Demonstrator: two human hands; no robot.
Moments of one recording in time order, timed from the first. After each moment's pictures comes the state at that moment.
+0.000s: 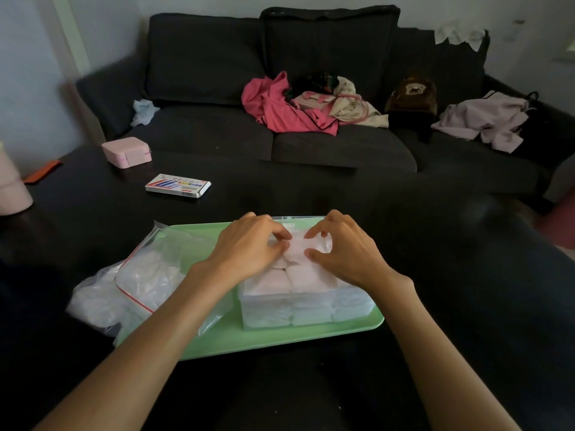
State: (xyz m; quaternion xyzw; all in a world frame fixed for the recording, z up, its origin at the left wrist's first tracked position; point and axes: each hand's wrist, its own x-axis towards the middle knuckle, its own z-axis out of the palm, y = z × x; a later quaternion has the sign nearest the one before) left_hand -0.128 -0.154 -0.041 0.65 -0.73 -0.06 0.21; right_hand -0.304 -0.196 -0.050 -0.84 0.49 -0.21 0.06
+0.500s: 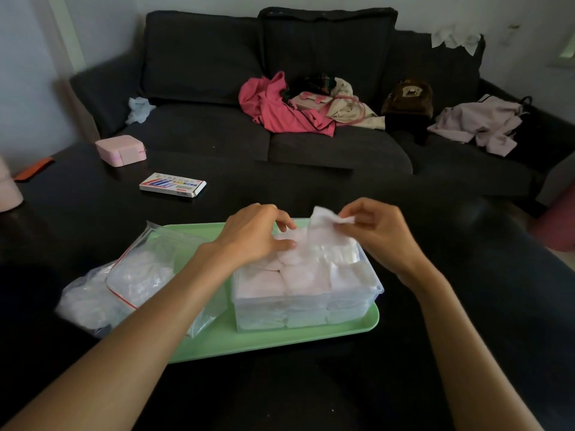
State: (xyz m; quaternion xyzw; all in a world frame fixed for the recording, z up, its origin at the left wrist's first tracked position) left_hand -0.132 -0.176 -0.033 0.63 -0.74 -0.08 0.22; right_hand -0.343 -0.189 -0.015 -0.72 0.42 -0.42 0.36
